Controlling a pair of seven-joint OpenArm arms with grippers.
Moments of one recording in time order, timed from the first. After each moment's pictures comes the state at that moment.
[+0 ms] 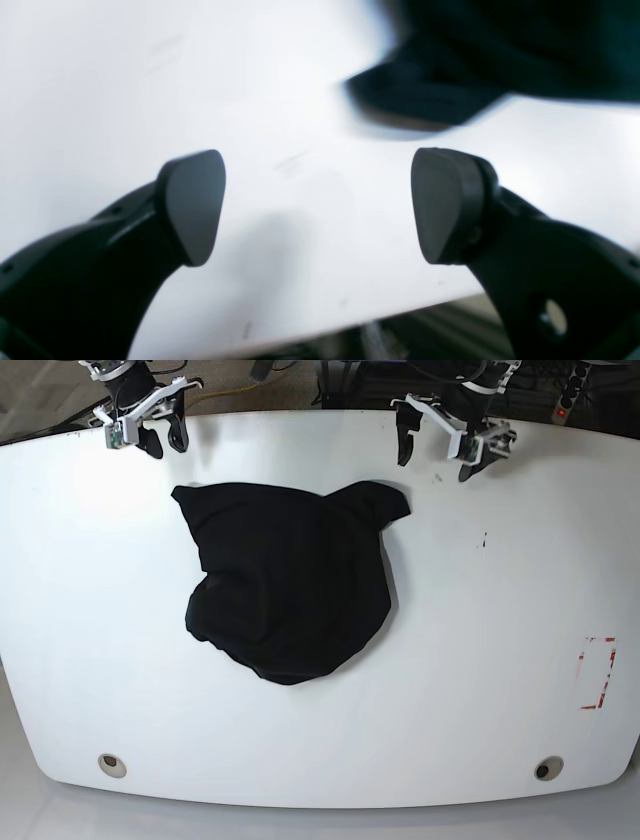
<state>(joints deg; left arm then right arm) 45.0 -6.1 0.3 114.2 -2.4 -11.0 14.2 -50.5 13.2 22.3 113.6 24.6 25.9 -18.1</state>
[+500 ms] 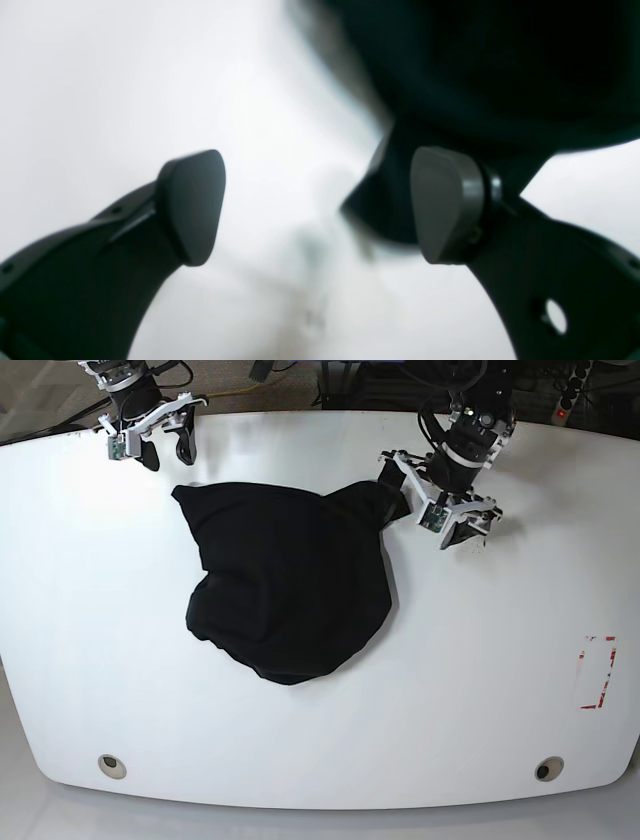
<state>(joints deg) 25.0 -12.4 11.0 111.8 3.6 -10.8 28.1 -47.2 8.2 23.0 113.3 24.4 26.8 -20.9</state>
